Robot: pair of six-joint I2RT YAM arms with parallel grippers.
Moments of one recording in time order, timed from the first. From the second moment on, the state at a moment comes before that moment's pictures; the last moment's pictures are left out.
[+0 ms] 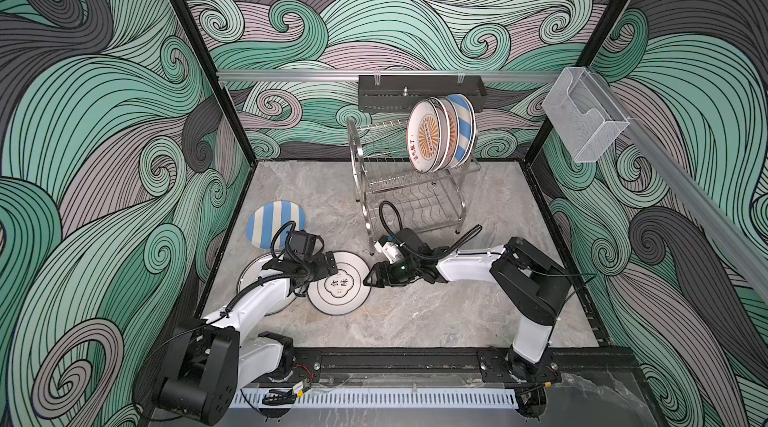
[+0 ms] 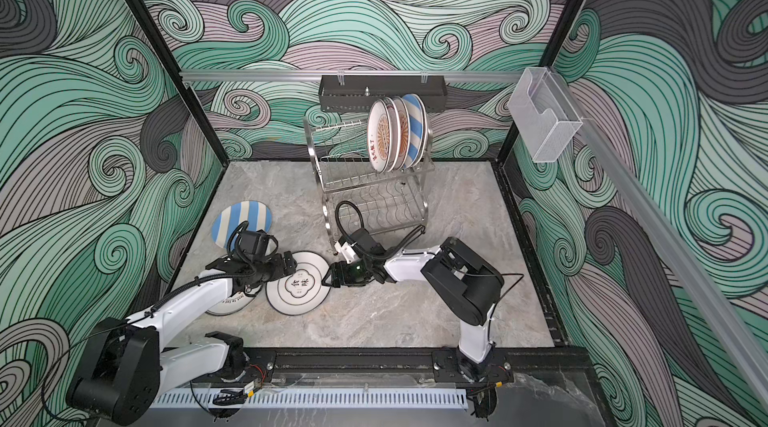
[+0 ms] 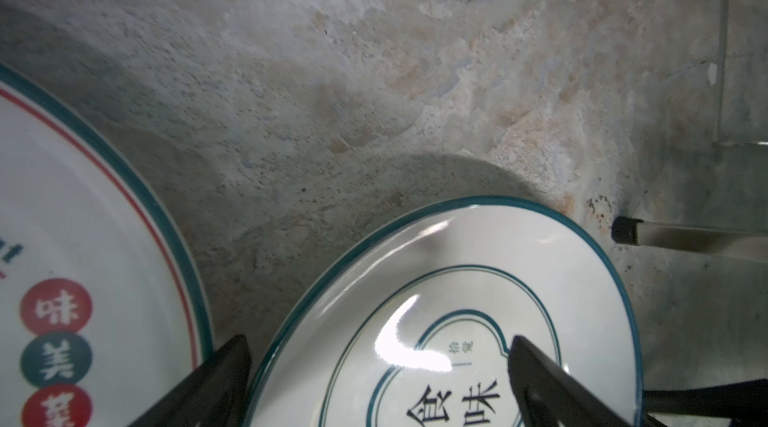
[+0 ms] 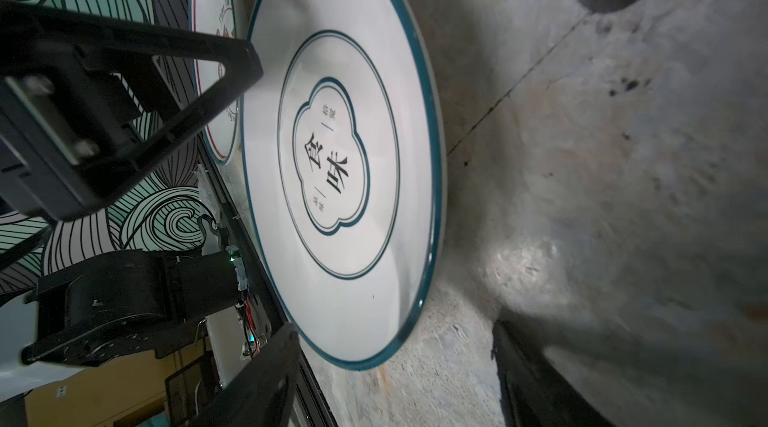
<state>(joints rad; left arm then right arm) -0.24 1.15 0.50 -0.41 0.05 -0.56 0.86 1.85 0.91 0.07 -0.58 0.70</state>
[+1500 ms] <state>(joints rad) -0.28 1.04 0.39 -0.32 0.33 -0.57 0.81 1.79 0.79 0.12 -0.58 0.79</state>
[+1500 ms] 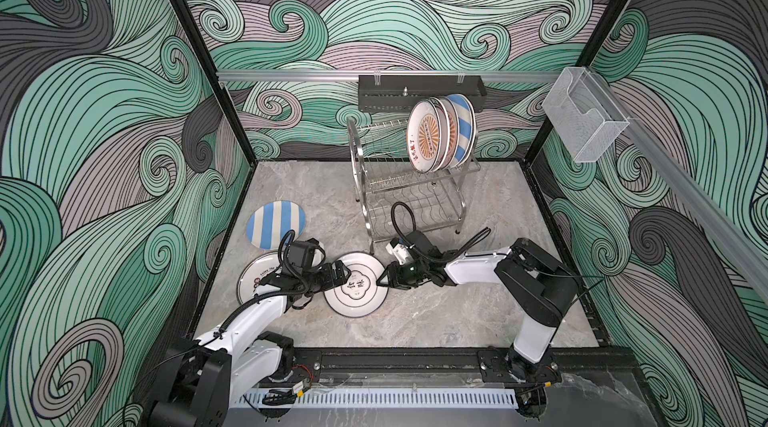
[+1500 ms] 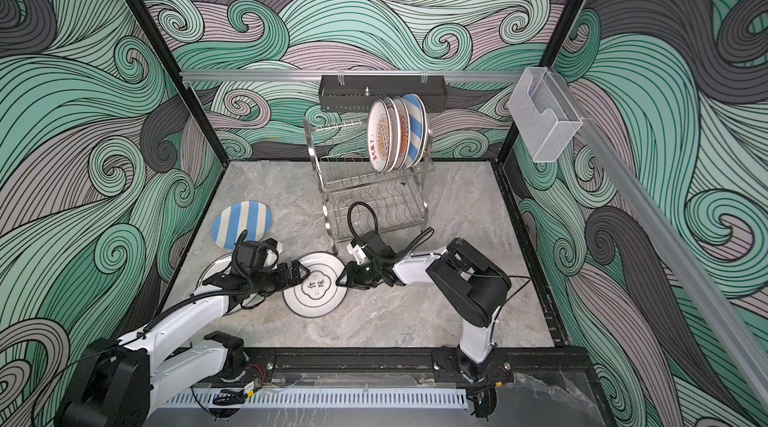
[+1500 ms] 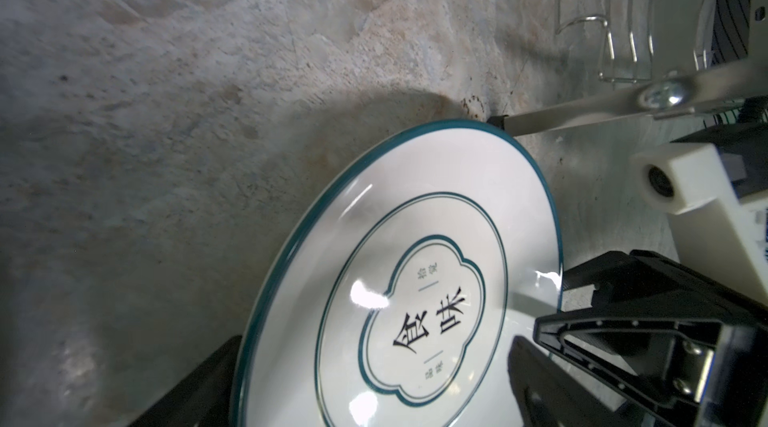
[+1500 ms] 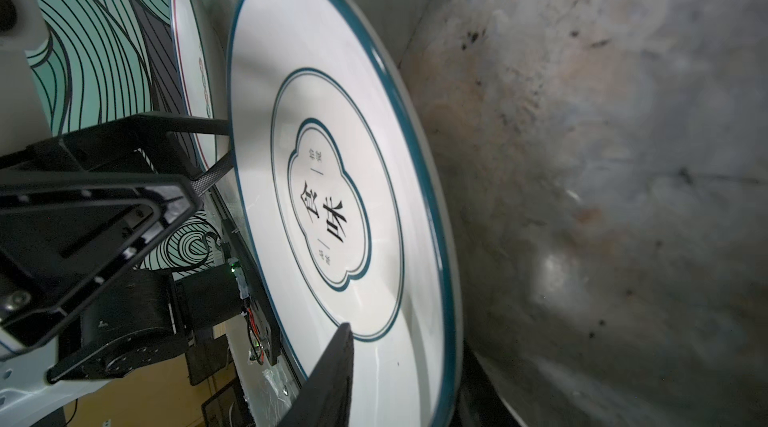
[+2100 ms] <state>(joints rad) -0.38 1.06 0.40 -0.34 0.29 -0.56 0.80 1.72 0.75 0.11 -0.54 0.85</state>
